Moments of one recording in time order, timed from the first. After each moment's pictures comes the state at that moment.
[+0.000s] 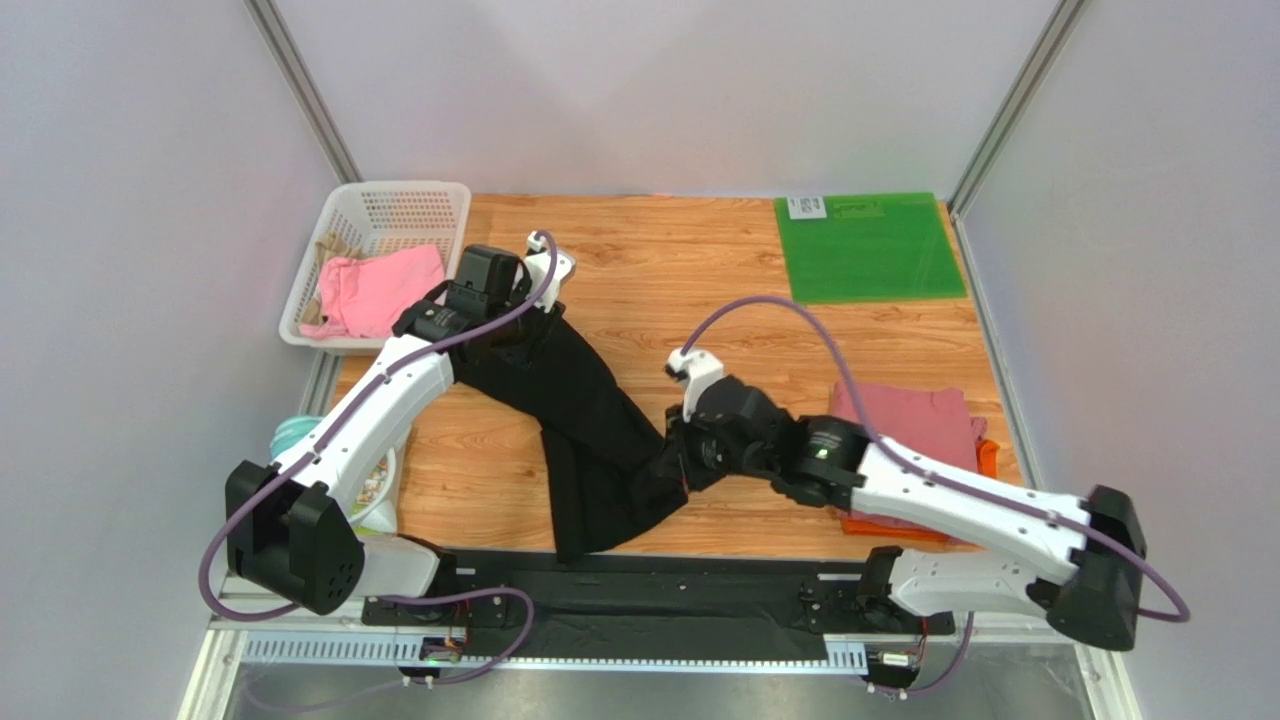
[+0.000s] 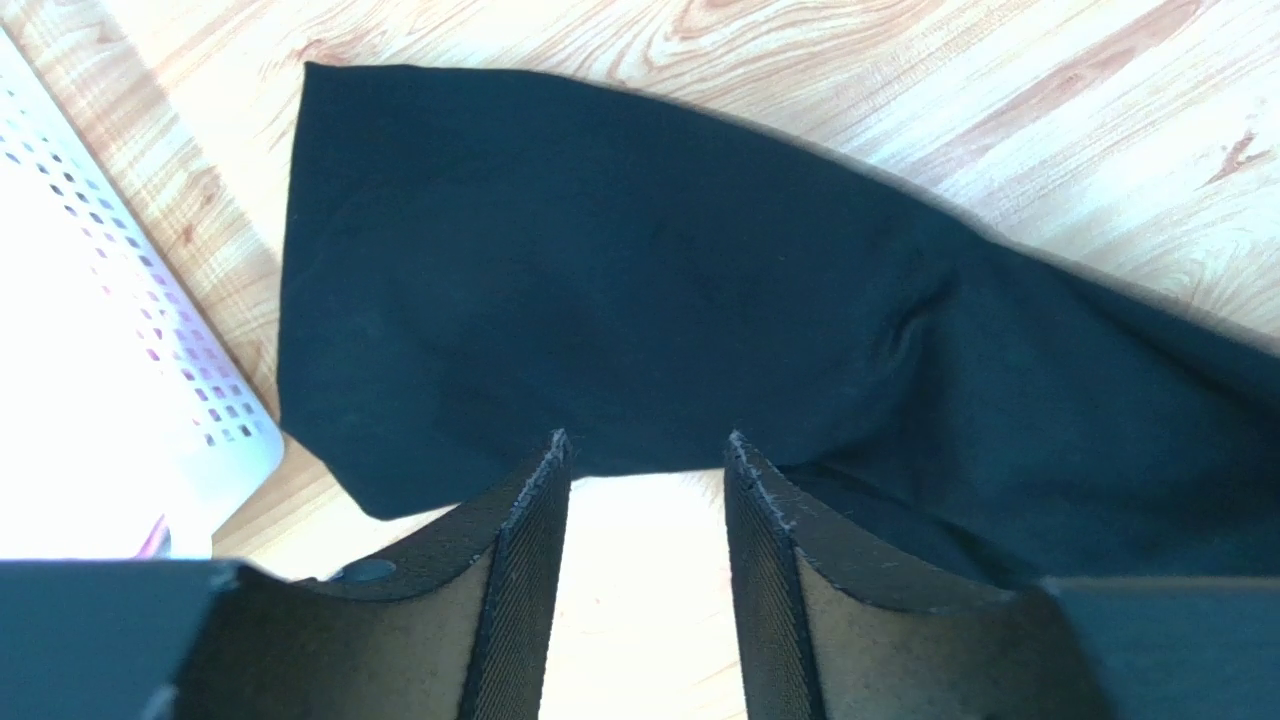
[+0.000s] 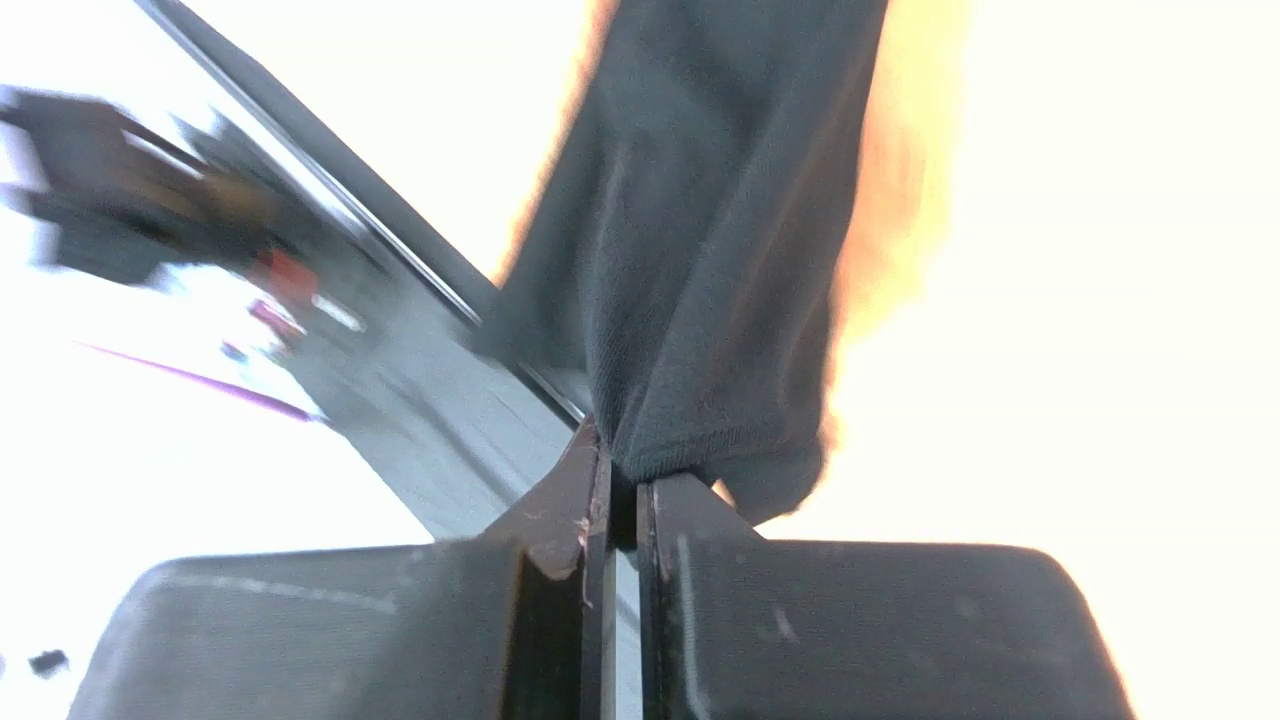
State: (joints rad) left arm -0.38 1.33 1.15 -0.63 0.06 0.24; right arm 1.10 1.14 0.89 -0.45 0.03 0.59
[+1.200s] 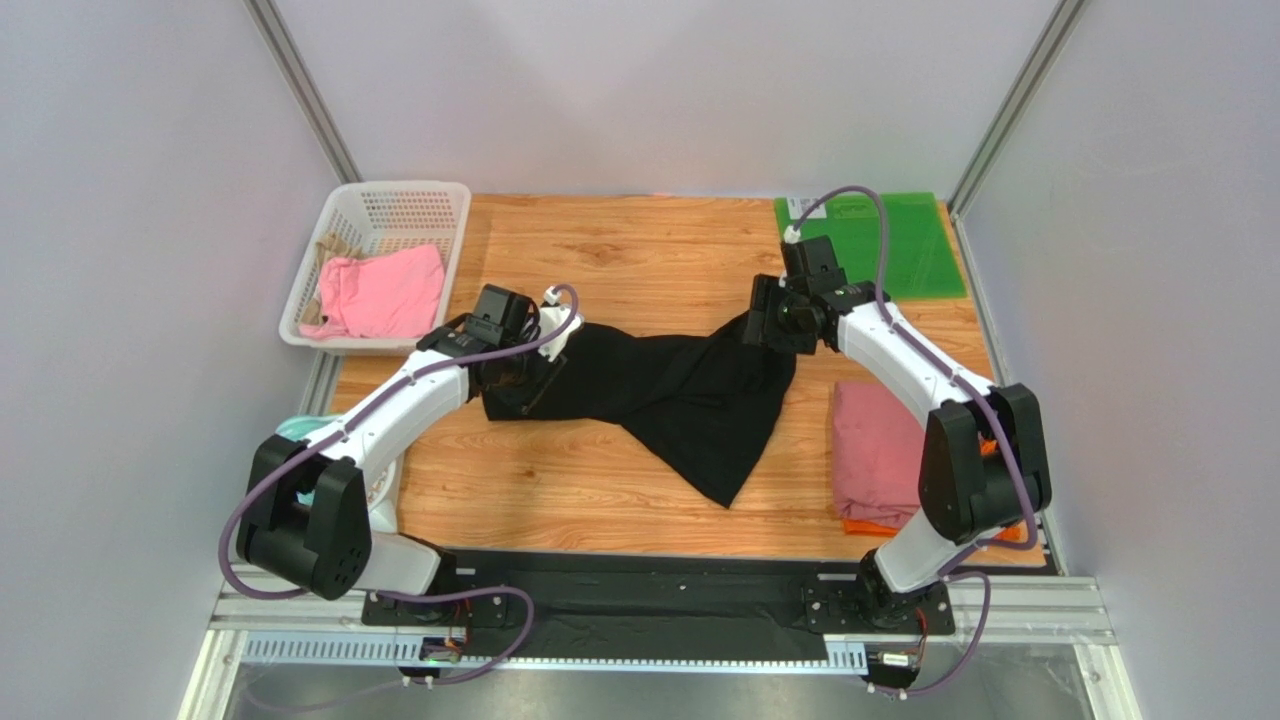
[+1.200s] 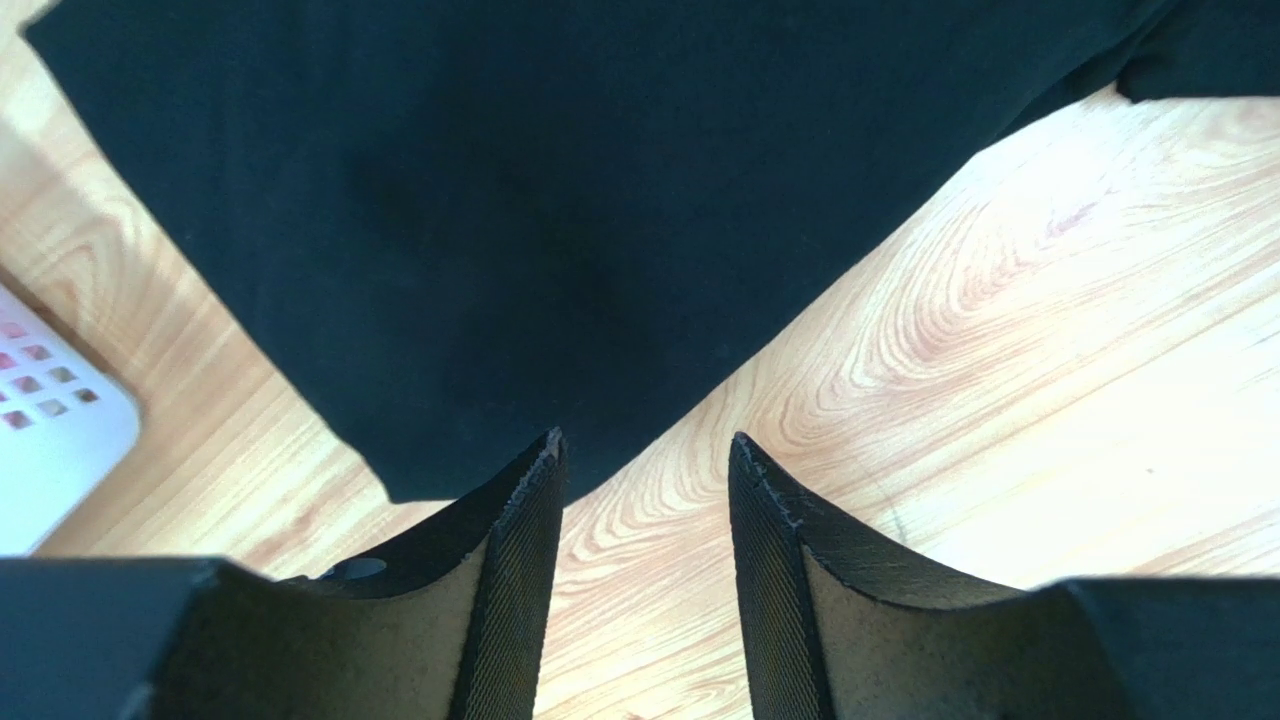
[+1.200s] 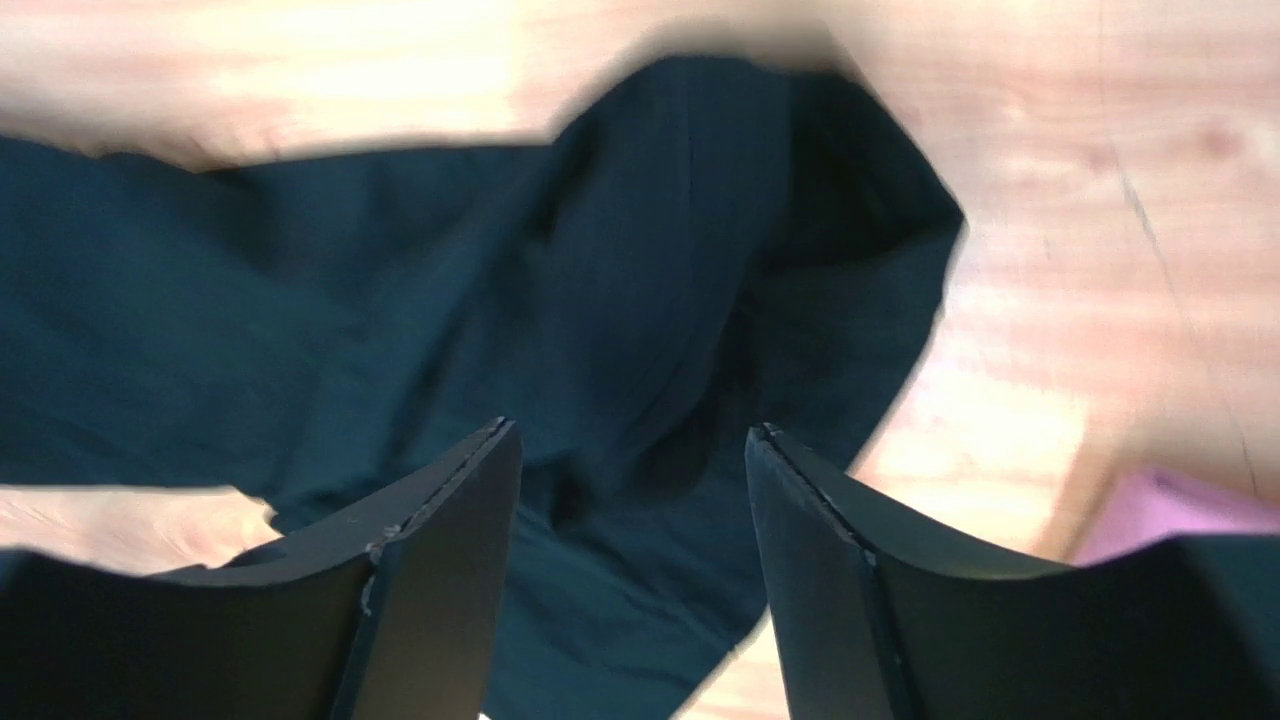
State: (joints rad) left arm -0.38 1.38 0.95 -0.60 0.07 0.36; right arm 0.31 1.63 1.24 -0.53 -0.04 0.43
